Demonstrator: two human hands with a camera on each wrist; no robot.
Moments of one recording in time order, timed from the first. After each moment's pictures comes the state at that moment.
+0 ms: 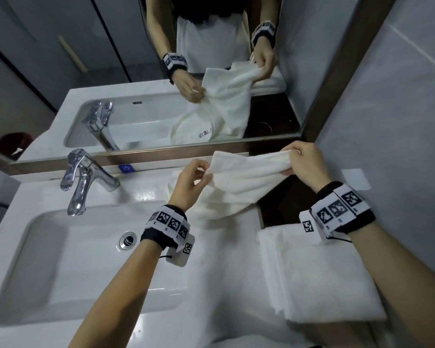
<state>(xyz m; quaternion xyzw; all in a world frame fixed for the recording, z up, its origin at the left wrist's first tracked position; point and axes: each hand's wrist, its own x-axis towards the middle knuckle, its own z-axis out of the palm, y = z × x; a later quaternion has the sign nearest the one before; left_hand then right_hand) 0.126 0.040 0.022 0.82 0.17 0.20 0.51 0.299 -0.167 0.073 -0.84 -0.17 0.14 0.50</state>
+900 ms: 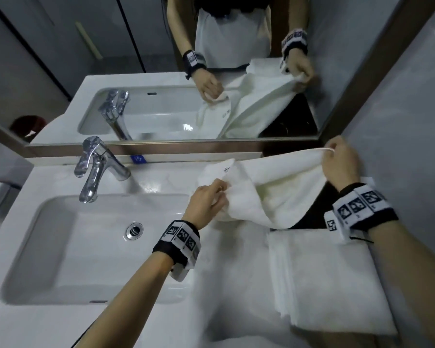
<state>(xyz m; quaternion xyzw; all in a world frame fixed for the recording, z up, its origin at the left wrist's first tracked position) 0.097 0.021 -0.006 0.92 0.14 0.12 0.34 0.333 -0.180 0.060 -0.94 -0.17 -0.01 0.29</state>
